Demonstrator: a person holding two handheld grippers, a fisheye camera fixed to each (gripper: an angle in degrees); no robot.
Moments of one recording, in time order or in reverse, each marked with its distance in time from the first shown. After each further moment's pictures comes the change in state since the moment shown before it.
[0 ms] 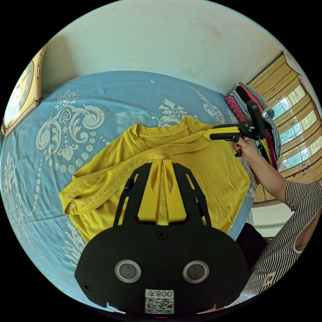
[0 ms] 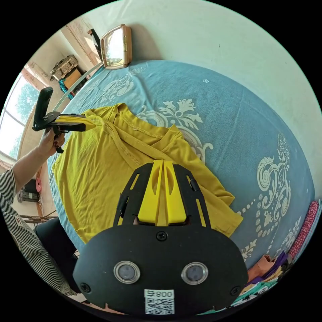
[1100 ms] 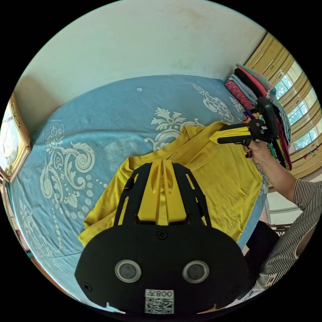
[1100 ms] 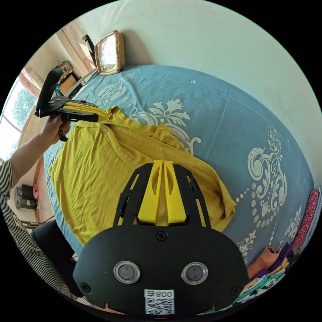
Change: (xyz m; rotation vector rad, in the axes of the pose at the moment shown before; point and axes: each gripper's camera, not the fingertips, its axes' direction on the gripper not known) left arm 0.058 -0.121 0.049 -0.070 -0.122 0.164; right arm 0.037 0.030 -0.060 0.039 0.040 0.043
